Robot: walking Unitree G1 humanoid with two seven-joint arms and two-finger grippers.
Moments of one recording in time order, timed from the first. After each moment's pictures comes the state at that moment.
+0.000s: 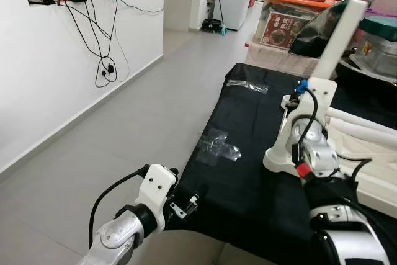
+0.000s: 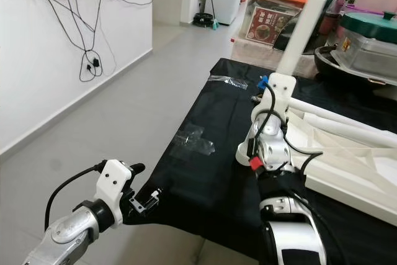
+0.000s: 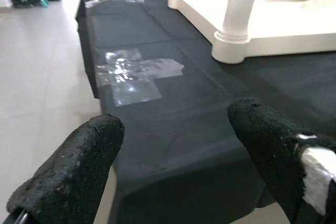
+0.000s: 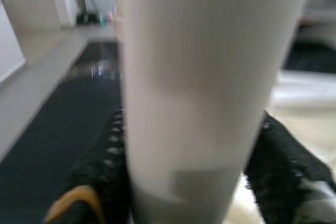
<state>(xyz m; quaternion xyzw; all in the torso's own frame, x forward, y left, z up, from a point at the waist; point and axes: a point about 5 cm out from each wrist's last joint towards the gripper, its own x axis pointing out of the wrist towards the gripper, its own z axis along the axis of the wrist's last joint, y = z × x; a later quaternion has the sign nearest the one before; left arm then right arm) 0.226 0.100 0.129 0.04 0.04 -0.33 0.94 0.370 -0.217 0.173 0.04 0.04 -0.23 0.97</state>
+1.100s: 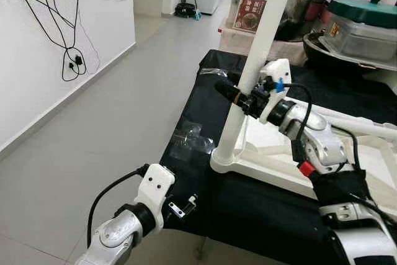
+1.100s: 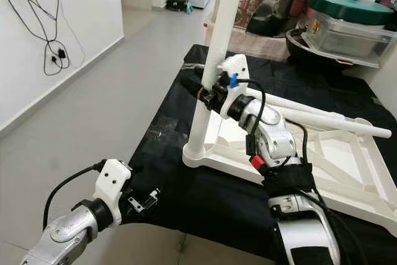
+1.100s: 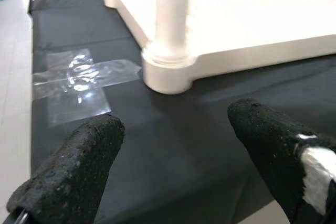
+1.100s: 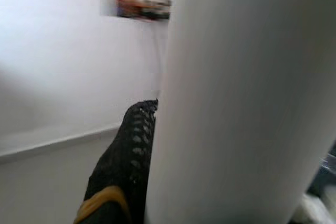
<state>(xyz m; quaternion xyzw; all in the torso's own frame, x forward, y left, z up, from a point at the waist) 0.227 0.097 0.127 0.04 0.04 -0.34 0.94 0.383 -0.154 0.245 -0.03 -0.07 0.27 0.96</state>
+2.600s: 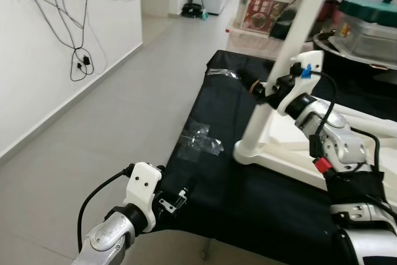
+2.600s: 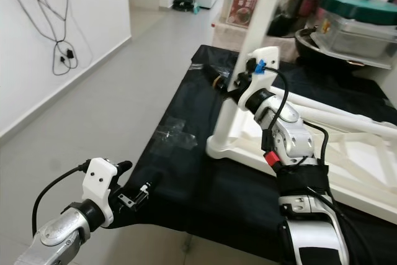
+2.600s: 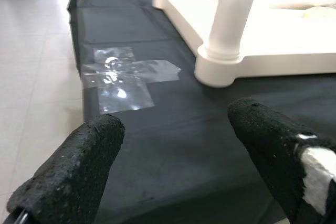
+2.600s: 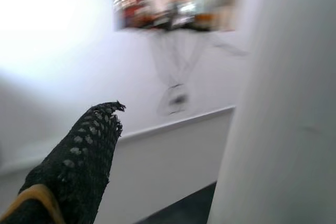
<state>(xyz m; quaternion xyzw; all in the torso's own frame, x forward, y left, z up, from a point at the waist) 0.224 0.113 0.131 0.02 0.03 -0.29 0.96 0.349 -0.169 0.260 -0.01 -0.10 0.38 0.92</state>
